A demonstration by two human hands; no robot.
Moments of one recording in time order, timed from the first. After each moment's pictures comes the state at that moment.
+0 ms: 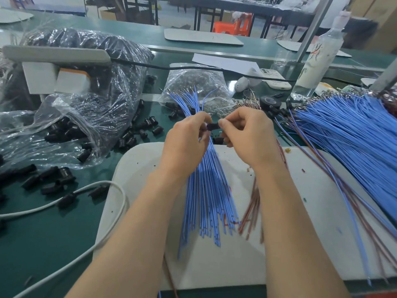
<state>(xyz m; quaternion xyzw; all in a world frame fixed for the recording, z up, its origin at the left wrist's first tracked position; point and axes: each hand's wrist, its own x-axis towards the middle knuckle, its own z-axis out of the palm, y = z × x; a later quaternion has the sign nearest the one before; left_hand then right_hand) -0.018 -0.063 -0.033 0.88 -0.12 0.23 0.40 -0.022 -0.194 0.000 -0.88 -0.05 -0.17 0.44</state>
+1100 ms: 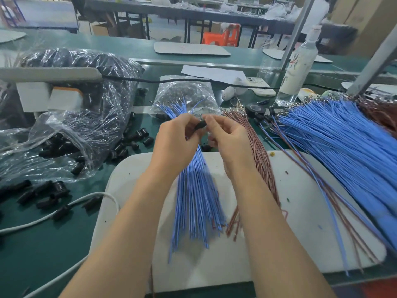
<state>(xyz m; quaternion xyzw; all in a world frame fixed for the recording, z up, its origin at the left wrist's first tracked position) -0.020 -0.067 -0.007 0.86 -0.10 0.20 0.46 -0.018 -0.182 -0.010 -0.69 0.00 -0.10 0.72</state>
